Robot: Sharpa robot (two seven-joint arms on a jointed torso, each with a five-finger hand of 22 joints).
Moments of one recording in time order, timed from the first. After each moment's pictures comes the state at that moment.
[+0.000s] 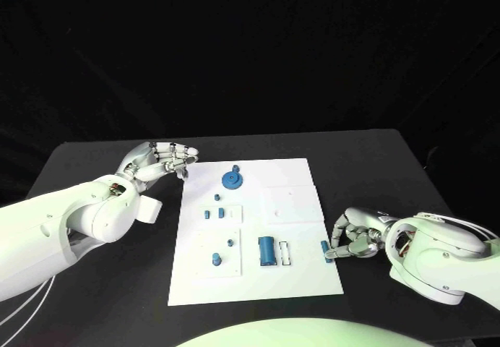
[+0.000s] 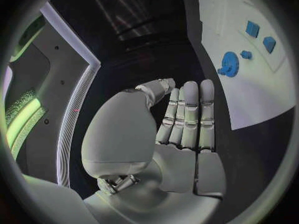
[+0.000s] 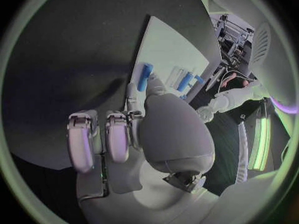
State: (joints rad) left arm 1.14 -0.87 -0.02 1.48 -0.24 -0.23 0.32; left_hand 1.38 -0.19 0.58 0.00 0.29 0.88 0.19 0.31 0.26 0.87 0.14 0.55 0.16 1.05 0.06 1.17 0.43 0.17 0.84 0.15 1.04 0.69; right arm 1.02 -1.31 -0.15 2.02 -1.38 -0.29 -0.54; right_hand 1.34 -0.10 -0.10 0.29 0.15 1.02 0.07 0.44 0.43 1.47 -0.01 1.50 1.31 1.47 -0.08 1.57 1.31 0.01 1.47 0.03 1.57 1.31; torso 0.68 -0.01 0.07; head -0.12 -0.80
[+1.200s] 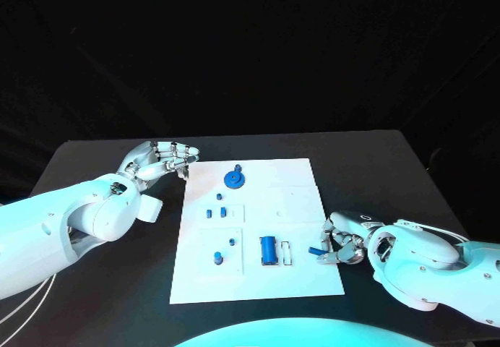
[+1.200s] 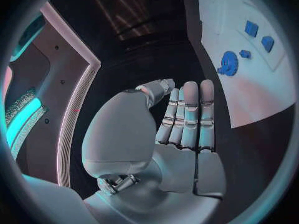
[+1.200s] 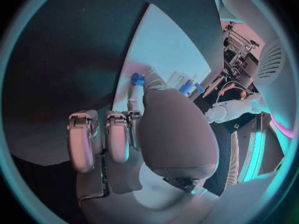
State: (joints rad) left arm 1.14 -0.88 -0.02 1.48 -0.24 -0.23 0.32; left_hand 1.37 -0.18 0.58 0.00 0.29 0.88 0.19 0.31 0.26 0.87 0.14 0.55 0.16 1.05 0.06 1.17 0.42 0.17 0.84 0.15 1.04 0.69; right arm 0.97 -1.21 -0.14 1.99 -1.52 -0.32 -0.59; right_hand 1.47 -0.18 0.12 0.39 0.09 1.06 0.05 0.41 0.78 1.47 -0.02 1.50 1.31 1.47 -0.08 1.57 1.31 0.01 1.46 0.02 1.57 1.31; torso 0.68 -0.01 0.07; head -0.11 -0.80
